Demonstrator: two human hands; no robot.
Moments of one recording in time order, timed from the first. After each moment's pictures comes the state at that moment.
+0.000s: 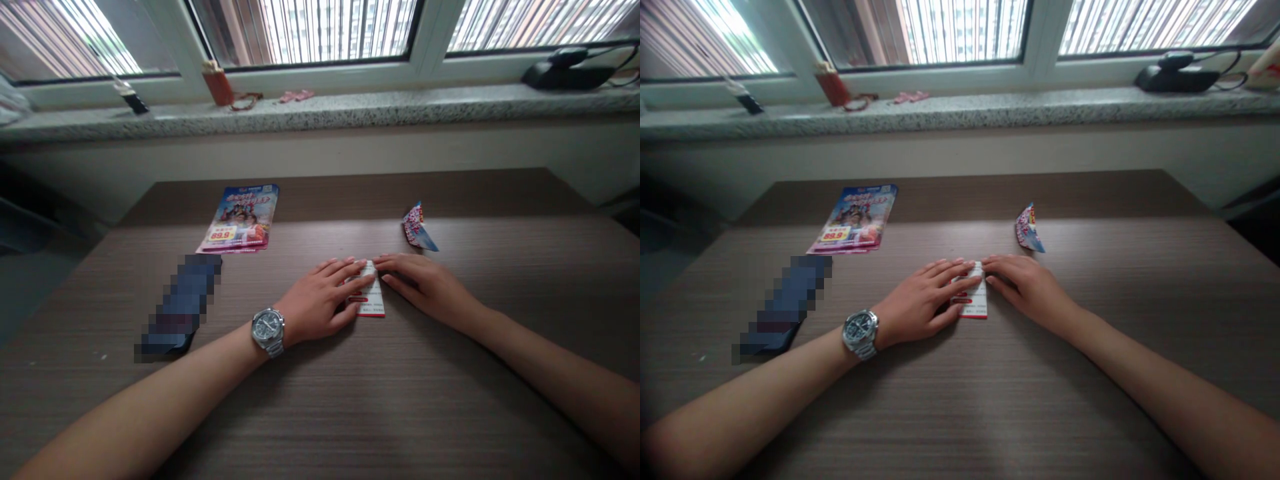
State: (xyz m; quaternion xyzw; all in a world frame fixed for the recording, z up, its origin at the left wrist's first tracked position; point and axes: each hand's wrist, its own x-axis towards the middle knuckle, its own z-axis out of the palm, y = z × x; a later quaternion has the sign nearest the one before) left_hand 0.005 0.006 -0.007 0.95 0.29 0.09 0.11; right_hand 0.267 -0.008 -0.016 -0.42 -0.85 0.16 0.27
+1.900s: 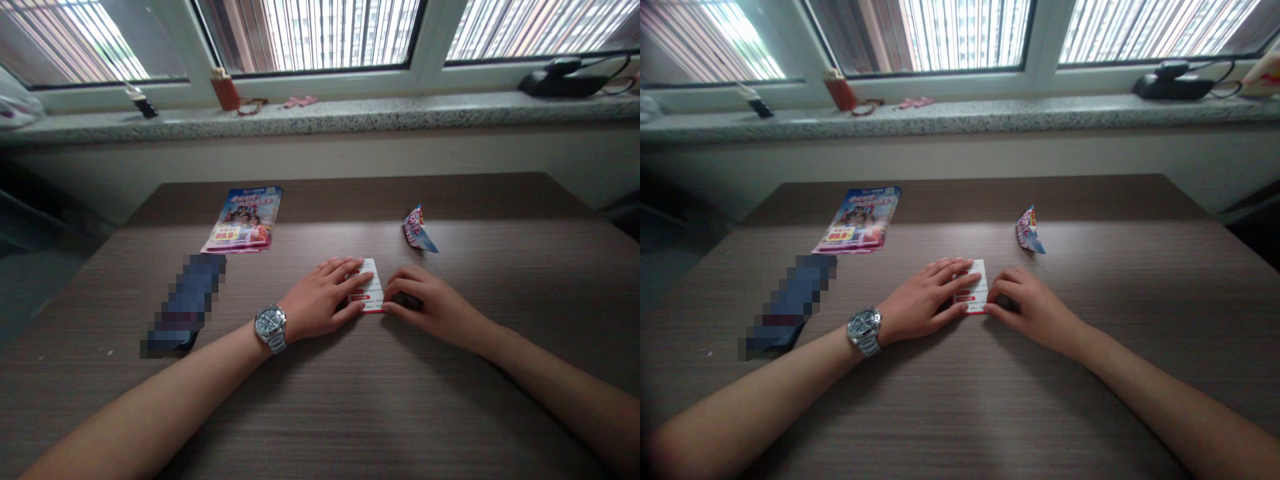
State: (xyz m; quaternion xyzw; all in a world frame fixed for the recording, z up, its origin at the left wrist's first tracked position) left_hand 0.003 0.006 -0.011 0.94 0.30 0.11 0.12; right_hand 0.264 -0.031 -0.011 -0.41 -0.85 0.22 0.24
